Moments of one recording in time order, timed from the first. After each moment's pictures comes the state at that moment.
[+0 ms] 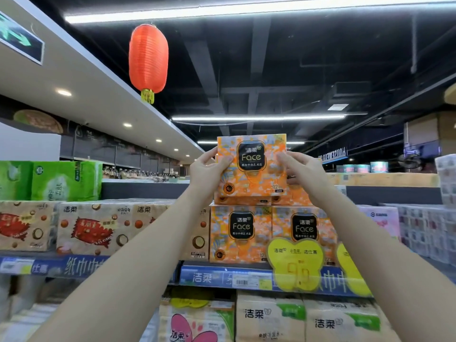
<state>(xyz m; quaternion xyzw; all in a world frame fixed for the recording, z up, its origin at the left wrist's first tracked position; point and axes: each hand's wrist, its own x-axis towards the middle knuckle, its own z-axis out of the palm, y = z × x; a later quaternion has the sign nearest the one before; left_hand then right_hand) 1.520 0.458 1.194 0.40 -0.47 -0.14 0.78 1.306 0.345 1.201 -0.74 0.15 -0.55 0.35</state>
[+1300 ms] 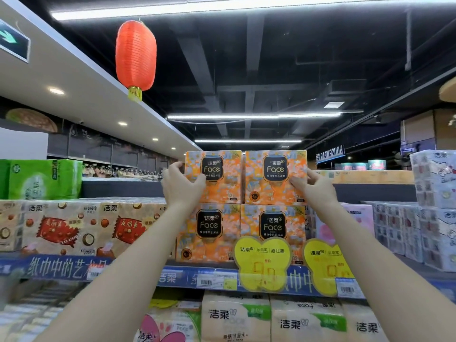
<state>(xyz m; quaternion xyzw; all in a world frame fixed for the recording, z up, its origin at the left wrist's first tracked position) 1.508 0.406 1.160 0.64 -0.37 0.20 0.65 1.237 0.242 1.162 -0.70 0.28 -0.59 0.30</state>
